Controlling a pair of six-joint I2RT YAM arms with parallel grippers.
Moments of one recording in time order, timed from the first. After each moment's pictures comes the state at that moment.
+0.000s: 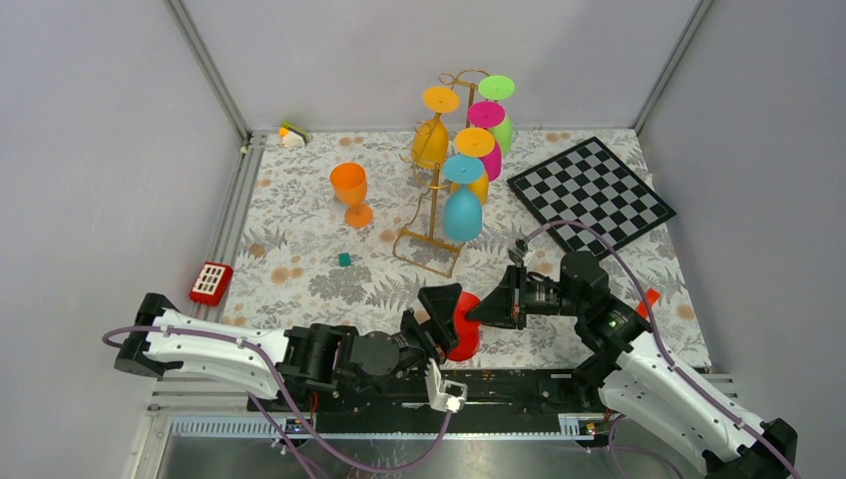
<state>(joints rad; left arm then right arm) -1.68 0.97 0.81 -0.12 -0.58 1.30 0.65 0.65 0.50 -0.10 -0.76 1.43</state>
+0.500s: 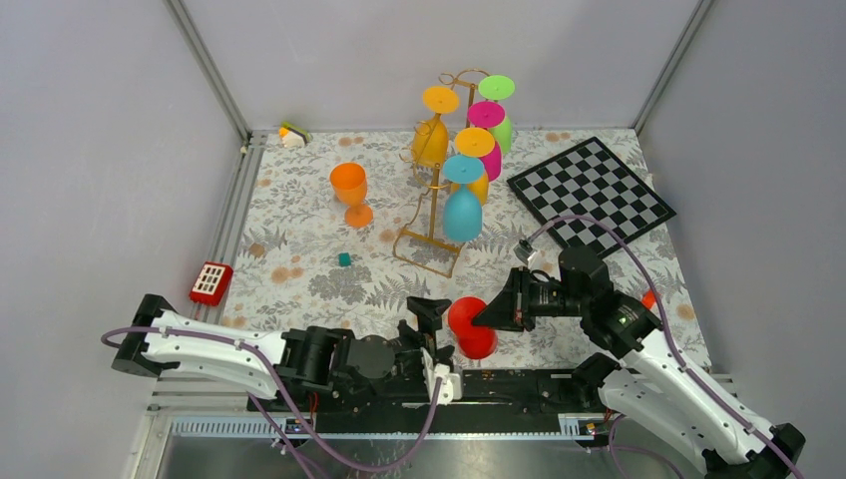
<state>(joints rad) -1.68 0.94 0.76 -0.13 -0.51 0.70 0.65 0.66 0.62 -0.41 -0.71 1.20</state>
